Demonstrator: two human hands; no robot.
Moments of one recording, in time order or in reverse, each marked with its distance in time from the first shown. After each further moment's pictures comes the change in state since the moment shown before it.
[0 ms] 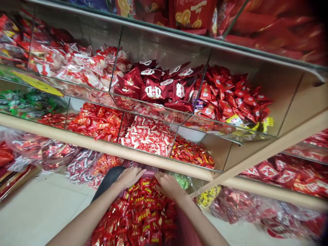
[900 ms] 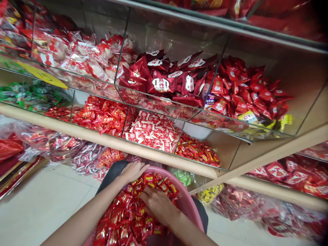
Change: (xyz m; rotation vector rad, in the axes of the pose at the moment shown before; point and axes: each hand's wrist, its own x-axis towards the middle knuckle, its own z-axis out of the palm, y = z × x) left_hand 0.001 -0.005 0.004 0.019 -0.006 0.005; right_hand -0.018 -0.066 0.016 0.004 -0.007 -0.250
